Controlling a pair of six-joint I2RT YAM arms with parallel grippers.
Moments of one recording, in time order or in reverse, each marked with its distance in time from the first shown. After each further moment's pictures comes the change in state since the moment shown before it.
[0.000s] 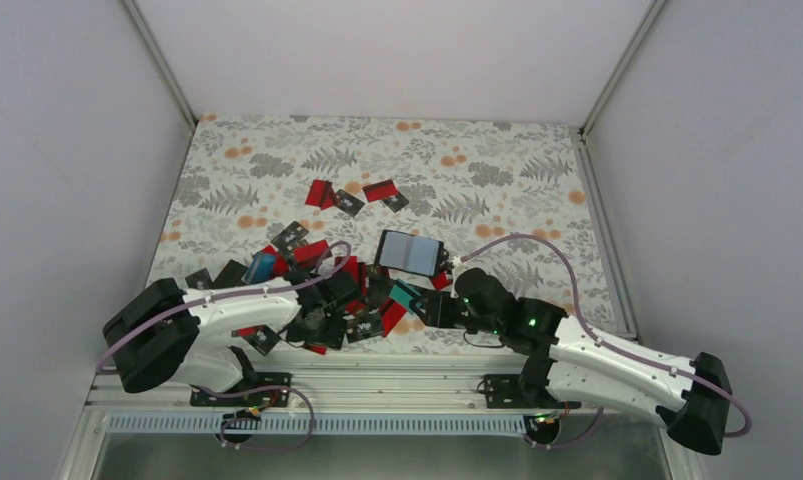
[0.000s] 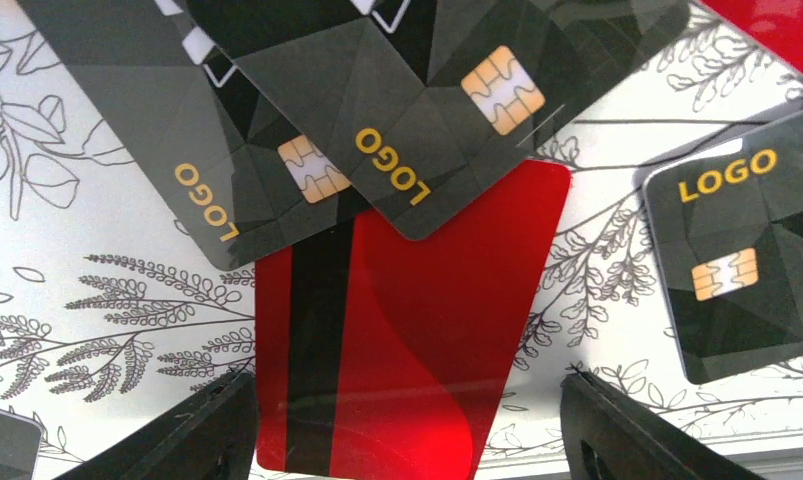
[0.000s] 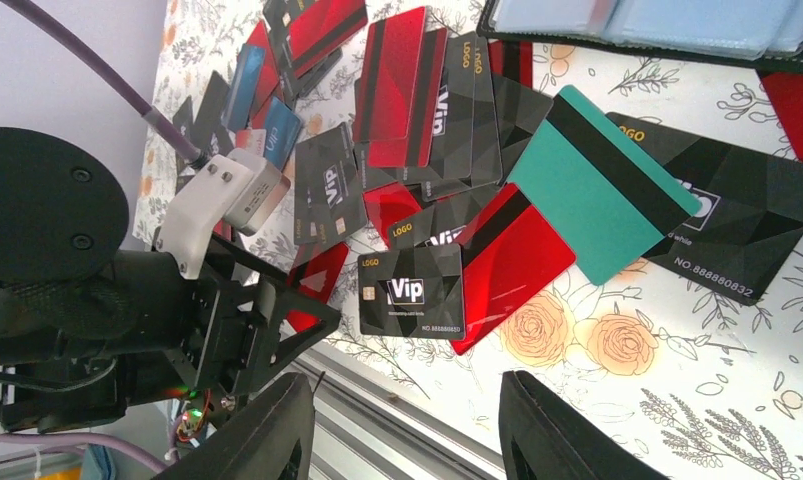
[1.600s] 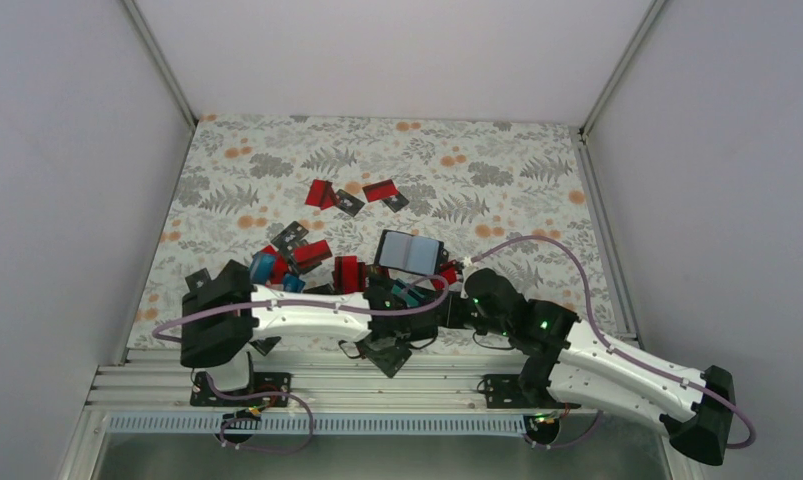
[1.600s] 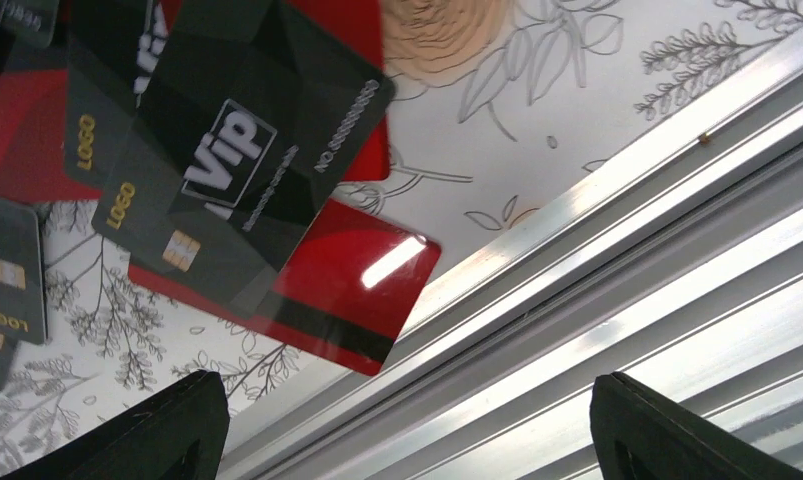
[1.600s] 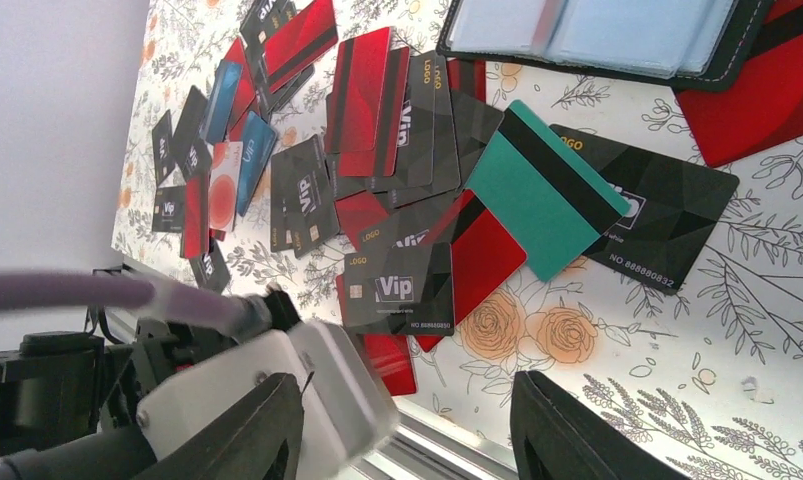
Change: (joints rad) left arm -0.396 0.313 0.475 -0.164 -0.097 0.119; right arm -0.034 -0.091 0.003 -0.105 0.023 -0.024
